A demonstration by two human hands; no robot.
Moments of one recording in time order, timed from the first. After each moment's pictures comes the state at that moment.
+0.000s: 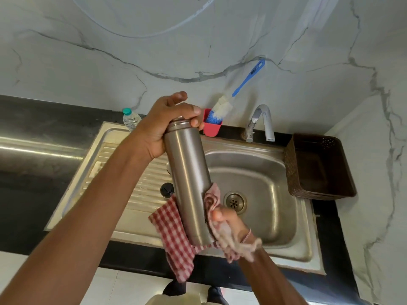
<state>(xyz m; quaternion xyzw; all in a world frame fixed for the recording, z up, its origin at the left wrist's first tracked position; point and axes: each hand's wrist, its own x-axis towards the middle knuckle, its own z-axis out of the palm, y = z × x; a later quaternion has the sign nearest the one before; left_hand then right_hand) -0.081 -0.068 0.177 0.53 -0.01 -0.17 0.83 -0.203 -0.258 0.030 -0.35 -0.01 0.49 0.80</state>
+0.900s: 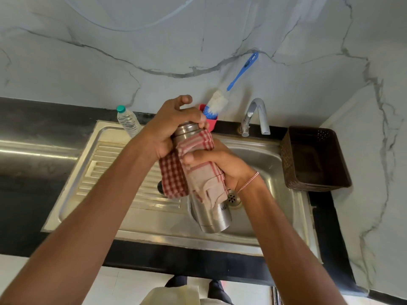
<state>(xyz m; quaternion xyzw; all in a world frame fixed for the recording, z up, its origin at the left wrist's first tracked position) -0.076 -0.086 0.160 0.57 0.04 -0.17 0.80 -0.113 -0.242 0.124 -0.54 -0.11 0.35 0.75</state>
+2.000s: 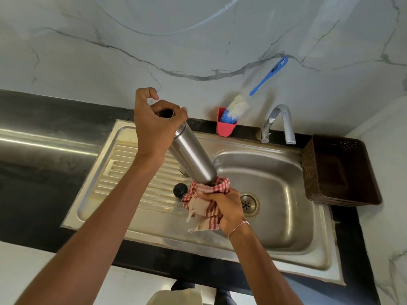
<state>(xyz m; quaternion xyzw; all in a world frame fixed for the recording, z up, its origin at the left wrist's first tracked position) -0.079 -0.036 0.140 0.72 0.10 0.21 0.65 -0.164 -0.204 0.012 -0.58 0.29 0.22 0.73</state>
